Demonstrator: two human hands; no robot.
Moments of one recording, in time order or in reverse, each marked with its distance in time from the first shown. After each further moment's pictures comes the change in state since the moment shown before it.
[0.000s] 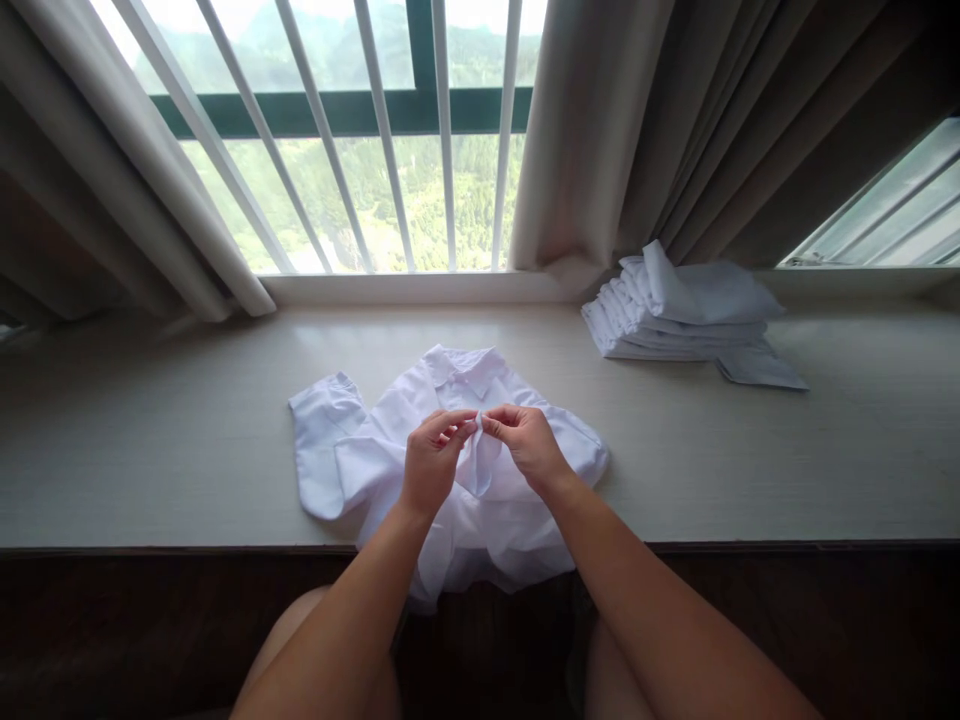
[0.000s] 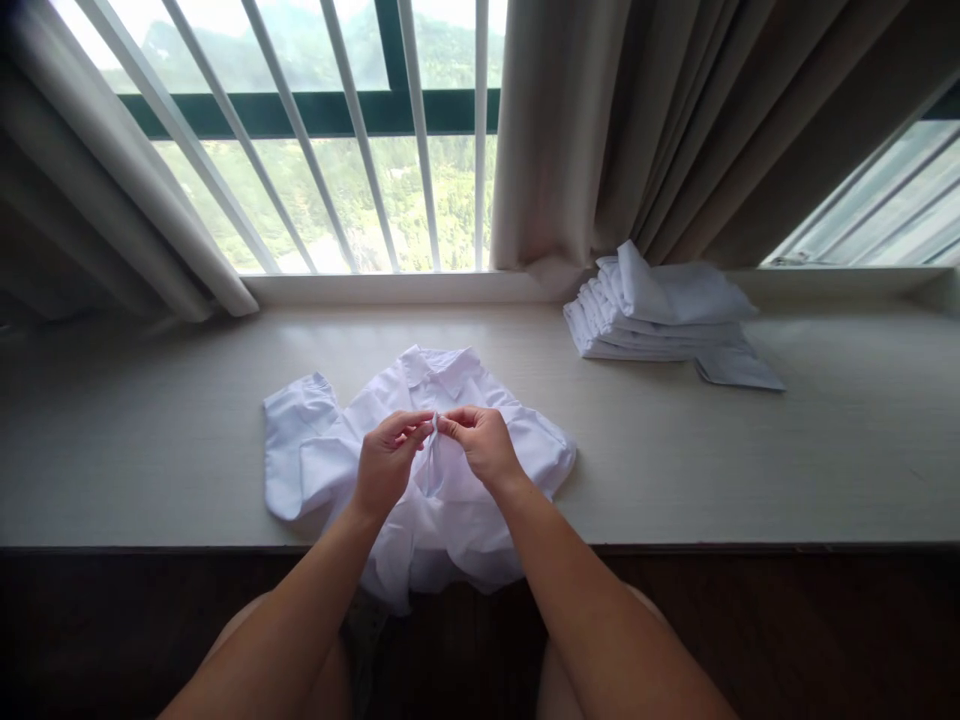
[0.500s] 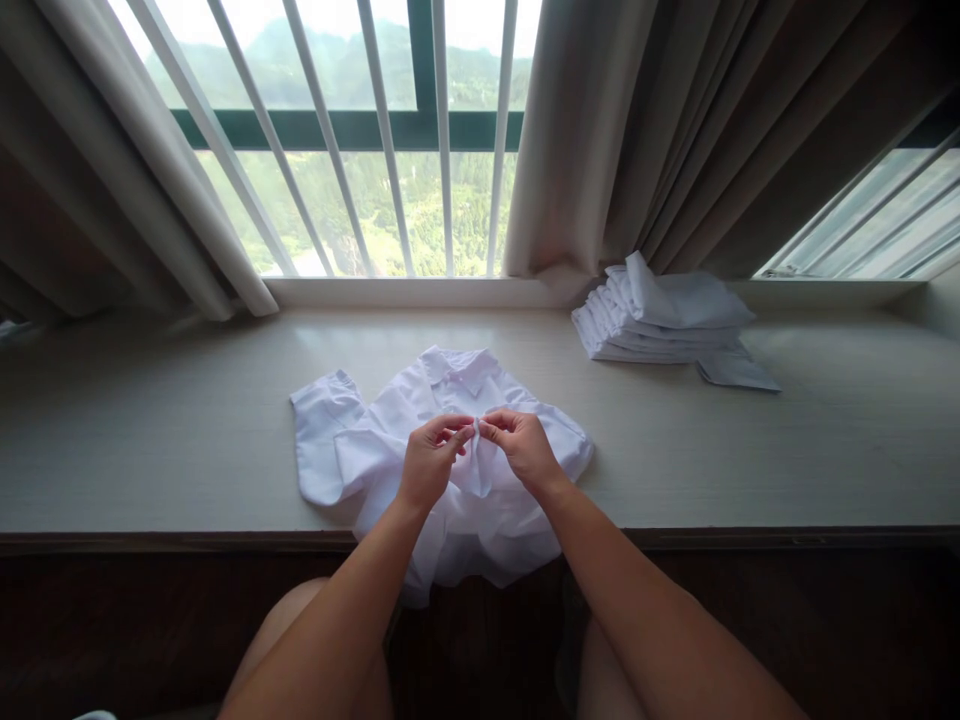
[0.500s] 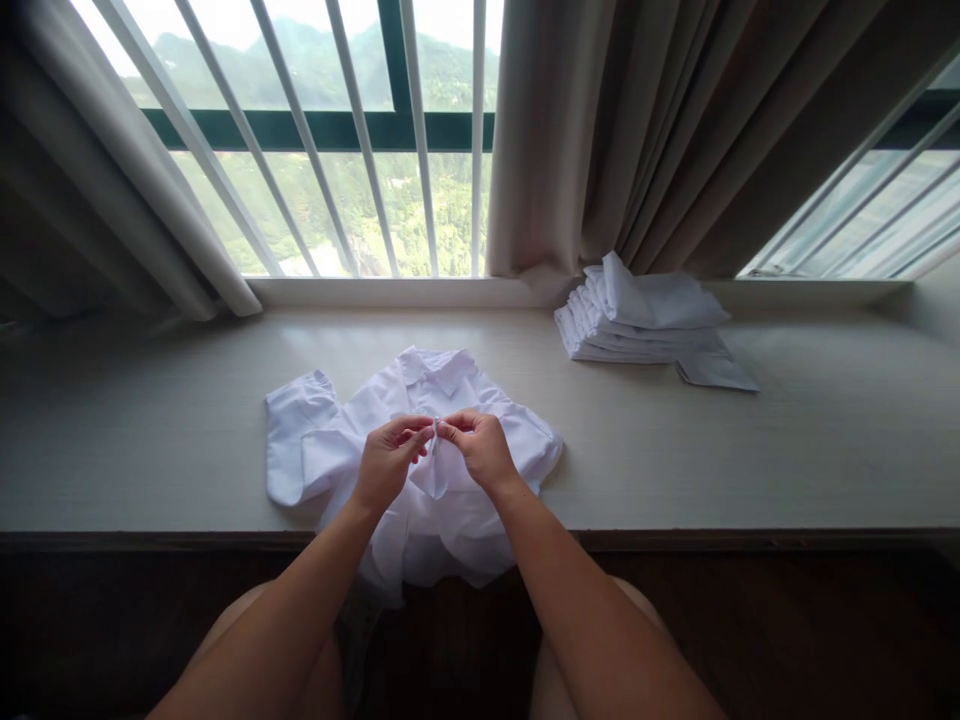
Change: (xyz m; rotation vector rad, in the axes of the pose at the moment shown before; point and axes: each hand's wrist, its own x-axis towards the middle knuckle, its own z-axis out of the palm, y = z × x) left_hand -0.015 0.001 0.004 -0.132 -0.038 -0.160; right_hand -0.017 0.007 -0.010 -0.154 0.007 -0.101
